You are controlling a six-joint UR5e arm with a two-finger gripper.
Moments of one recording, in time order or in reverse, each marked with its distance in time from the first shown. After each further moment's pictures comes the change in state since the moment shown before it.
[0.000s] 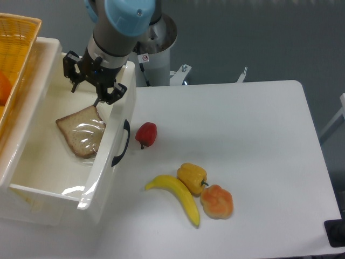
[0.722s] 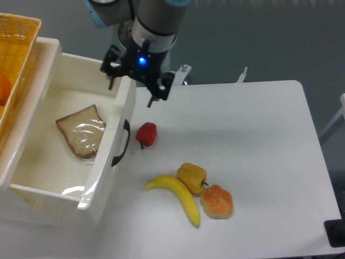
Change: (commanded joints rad) arm 0.127 0.014 -0.011 0.169 0.161 0.032
